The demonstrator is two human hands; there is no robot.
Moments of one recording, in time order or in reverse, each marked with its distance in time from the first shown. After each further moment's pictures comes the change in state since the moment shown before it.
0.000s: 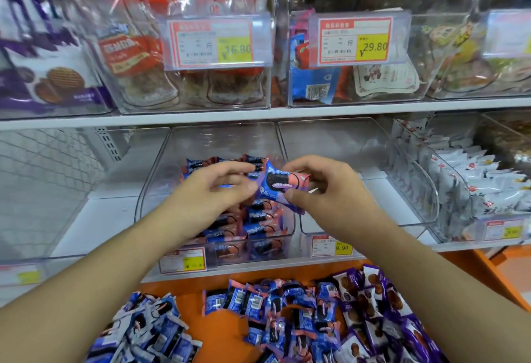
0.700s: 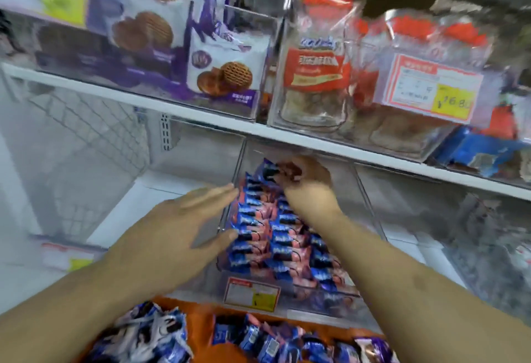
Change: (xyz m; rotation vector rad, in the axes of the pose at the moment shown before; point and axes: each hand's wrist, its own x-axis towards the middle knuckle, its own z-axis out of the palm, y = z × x) left_hand -0.068 -0.090 -0.125 0.741 0.202 0.119; right_hand 0.153 -0.016 0.159 -0.388 0.100 -0.165
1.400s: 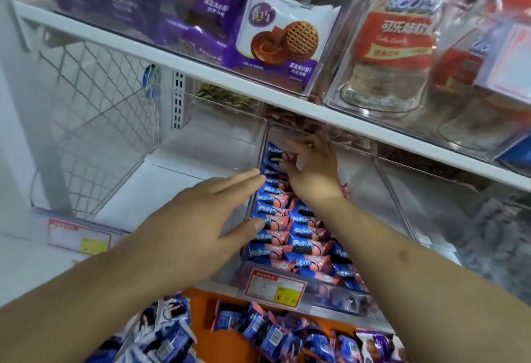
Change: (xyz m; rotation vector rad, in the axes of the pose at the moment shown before) left_hand -0.004 -0.007 0.008 -0.124 0.026 -0.006; right_hand 0.031 0.029 0.053 -0.285 0.019 -0.170
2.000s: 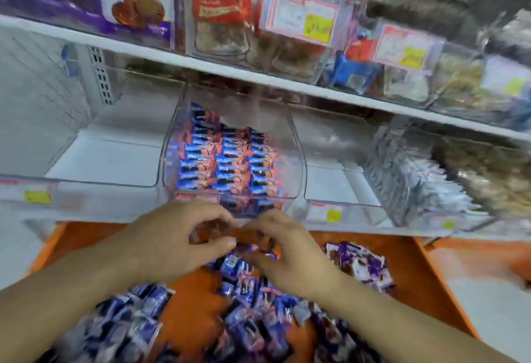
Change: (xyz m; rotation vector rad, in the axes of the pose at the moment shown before) left_hand -0.057 0.107 0.028 -0.197 -0.386 0.049; right_hand -0.266 -0.011 -0.139 0.334 -0.378 -0.024
